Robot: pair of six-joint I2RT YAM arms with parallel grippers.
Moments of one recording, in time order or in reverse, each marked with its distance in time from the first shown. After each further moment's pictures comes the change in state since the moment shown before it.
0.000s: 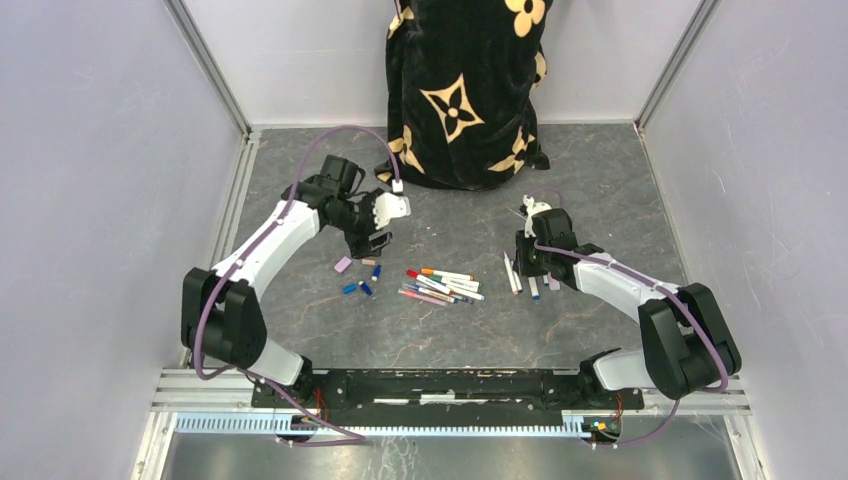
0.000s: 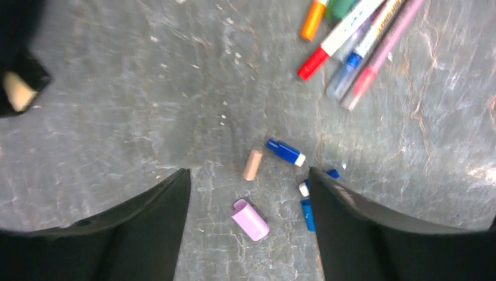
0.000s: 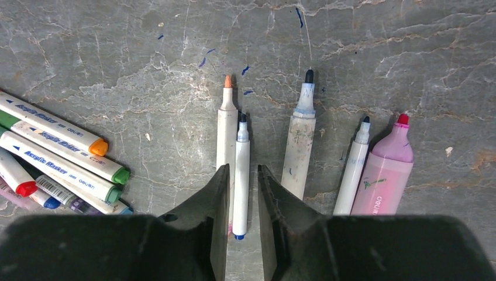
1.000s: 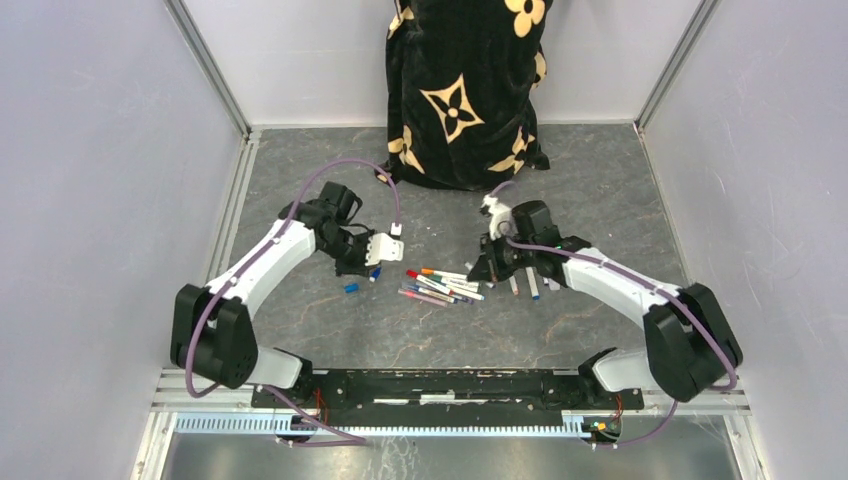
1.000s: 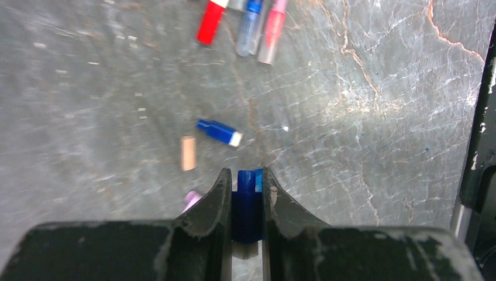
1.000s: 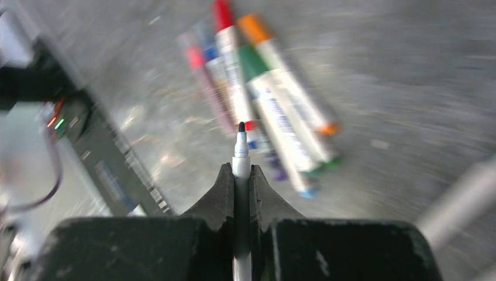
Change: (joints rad) left arm -0.011 -0.139 -0.089 -0.175 0.032 0.259; right arm 0.192 0.028 0.114 -0.013 -0.588 0.003
